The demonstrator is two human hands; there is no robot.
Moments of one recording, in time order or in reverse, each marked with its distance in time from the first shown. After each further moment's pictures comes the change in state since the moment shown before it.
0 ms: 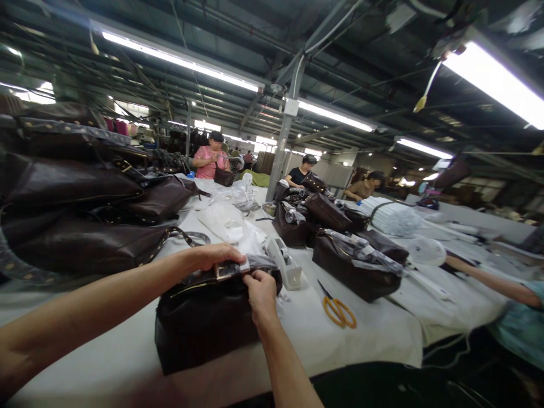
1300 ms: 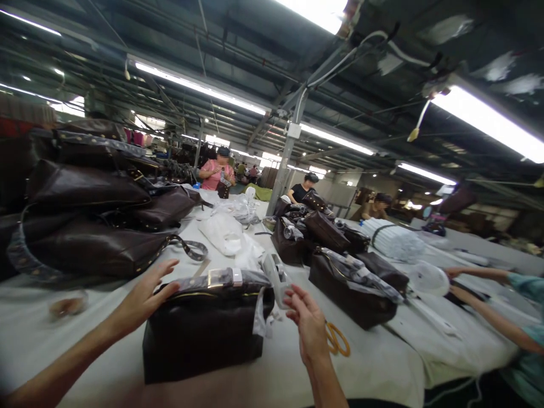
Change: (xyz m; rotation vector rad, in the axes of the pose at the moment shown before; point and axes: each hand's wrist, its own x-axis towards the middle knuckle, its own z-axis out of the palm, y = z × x) left_hand -0.120 -0.095 -0.007 0.554 0.903 0.466; right_hand -0.004 -0.023 -0.126 0.099 0.055 -0.219
